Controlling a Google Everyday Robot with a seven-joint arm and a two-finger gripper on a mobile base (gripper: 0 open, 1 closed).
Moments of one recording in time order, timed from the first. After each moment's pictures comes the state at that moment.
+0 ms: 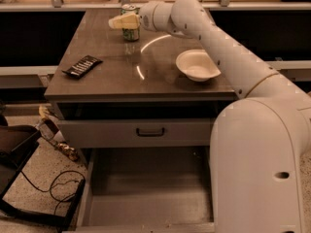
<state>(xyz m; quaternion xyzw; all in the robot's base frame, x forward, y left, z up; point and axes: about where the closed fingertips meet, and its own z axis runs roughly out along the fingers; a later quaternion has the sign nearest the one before) 0.879 0.067 0.936 -0.32 0.69 0.24 0.60</state>
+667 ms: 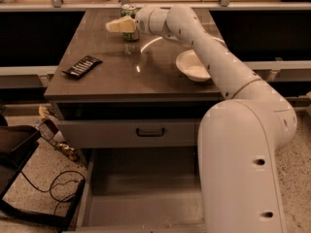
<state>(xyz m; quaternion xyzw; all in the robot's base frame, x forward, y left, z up) 0.901 0.082 0.916 -0.32 0.68 0.25 0.61</state>
